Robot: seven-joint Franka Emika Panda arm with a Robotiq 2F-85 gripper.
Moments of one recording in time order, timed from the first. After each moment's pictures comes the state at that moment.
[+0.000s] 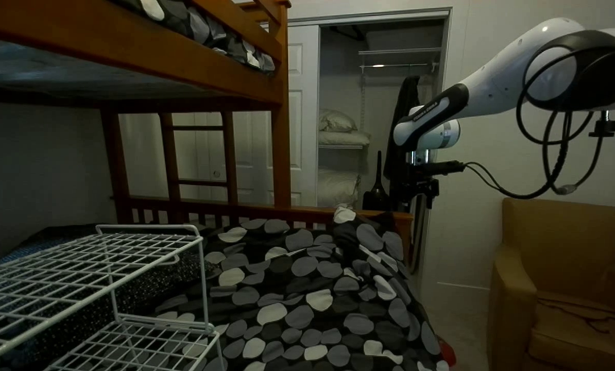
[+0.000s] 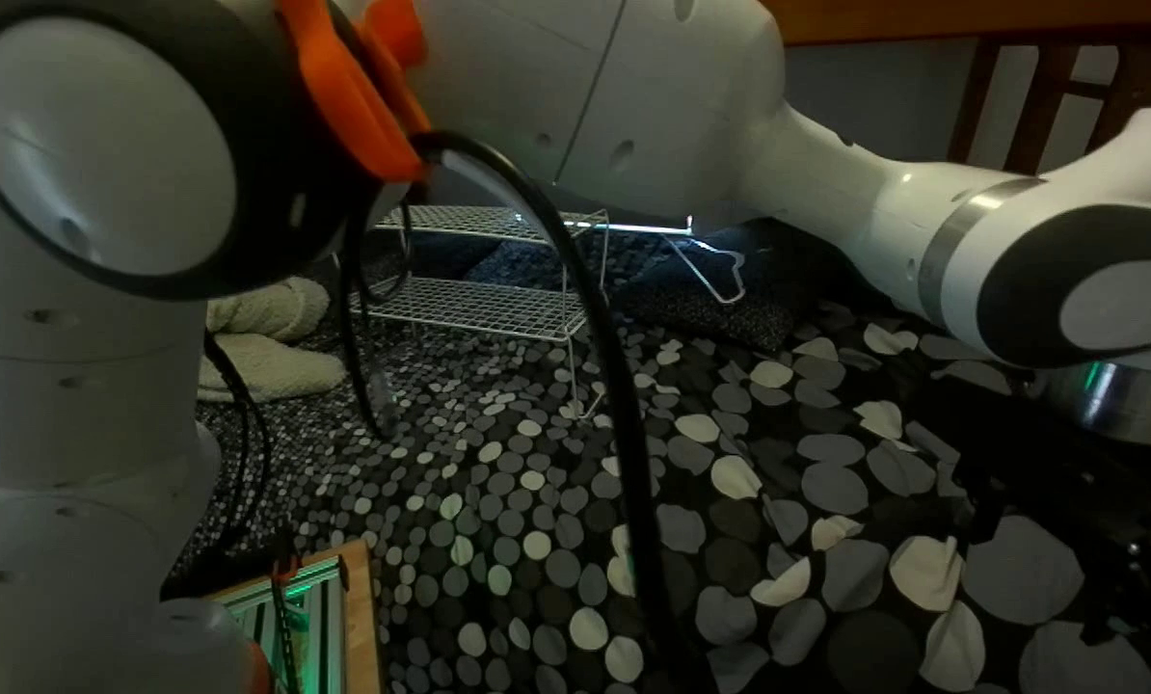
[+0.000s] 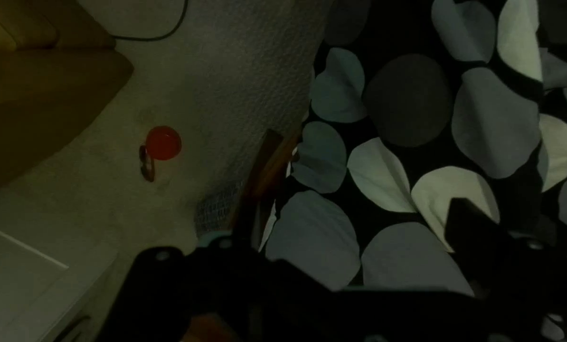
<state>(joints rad) -0.23 0.44 -0.15 -1.56 -0.01 2.04 -0.18</state>
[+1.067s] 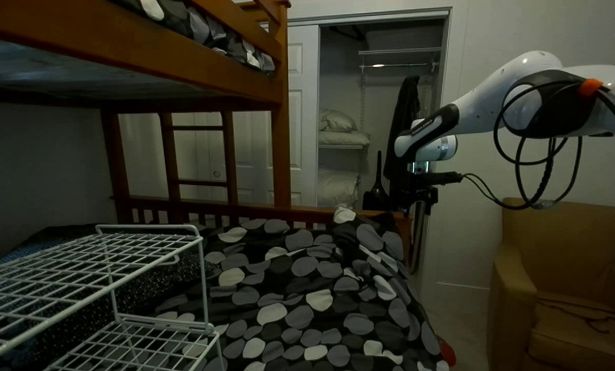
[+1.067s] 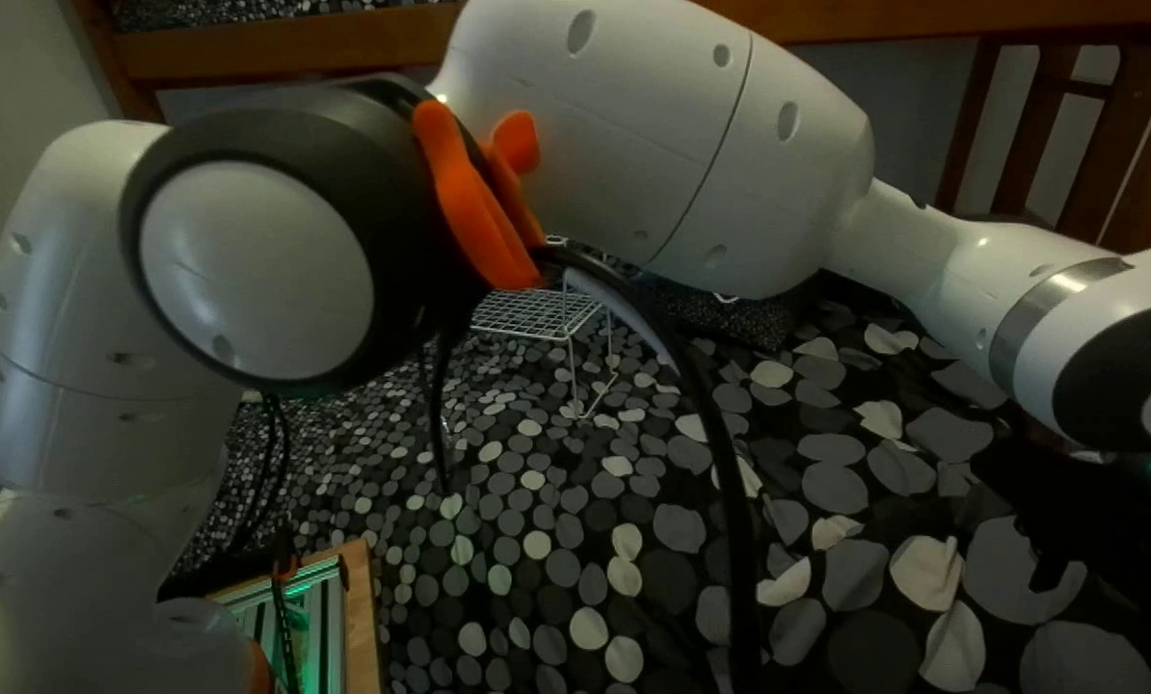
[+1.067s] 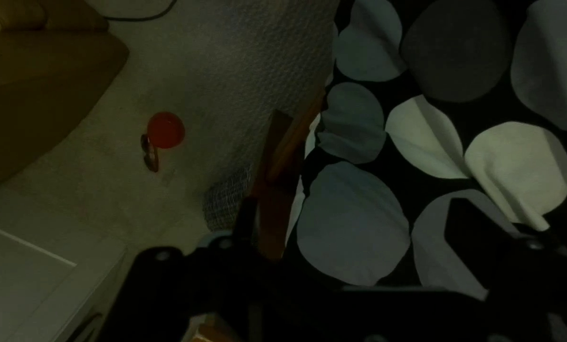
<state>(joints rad) -0.29 0.61 -0.14 -1.40 0.04 2.07 -0.18</state>
